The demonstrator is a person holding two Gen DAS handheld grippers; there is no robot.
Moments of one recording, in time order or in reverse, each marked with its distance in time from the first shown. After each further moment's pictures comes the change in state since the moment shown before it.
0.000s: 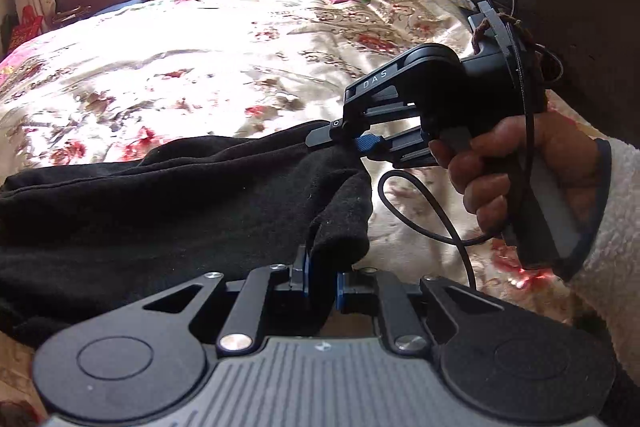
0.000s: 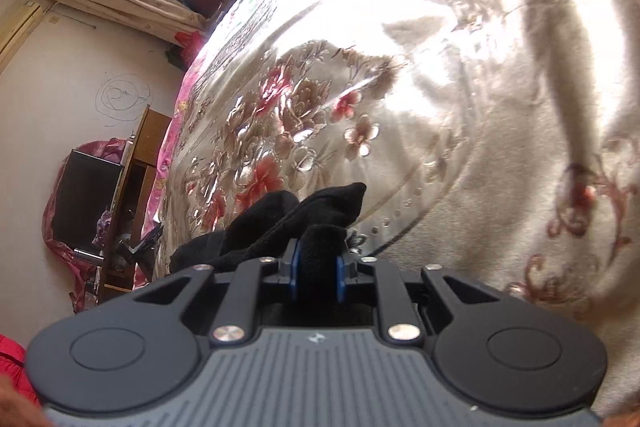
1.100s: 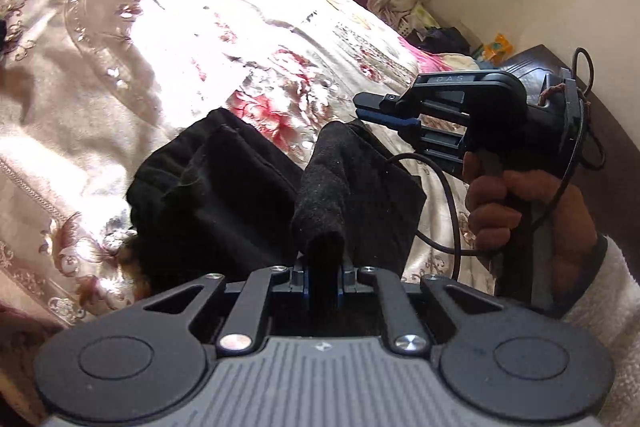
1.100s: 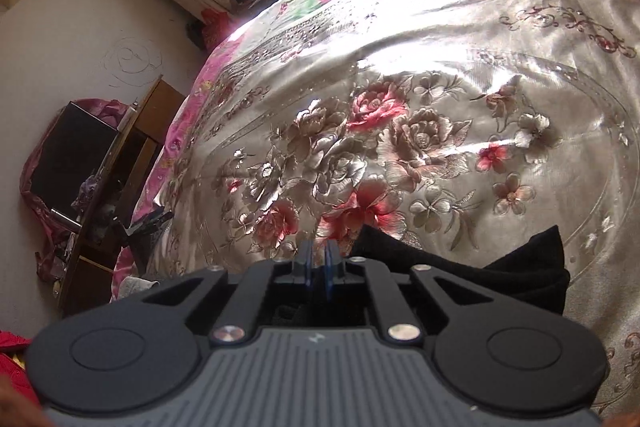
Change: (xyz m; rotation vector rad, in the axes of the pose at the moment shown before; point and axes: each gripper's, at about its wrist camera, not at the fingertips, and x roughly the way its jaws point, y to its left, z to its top) left arm -0.042 0.178 -0.017 -0.620 -0.049 -0.138; right arm 0.094 0.175 -0.002 -0.233 0.004 -0.055
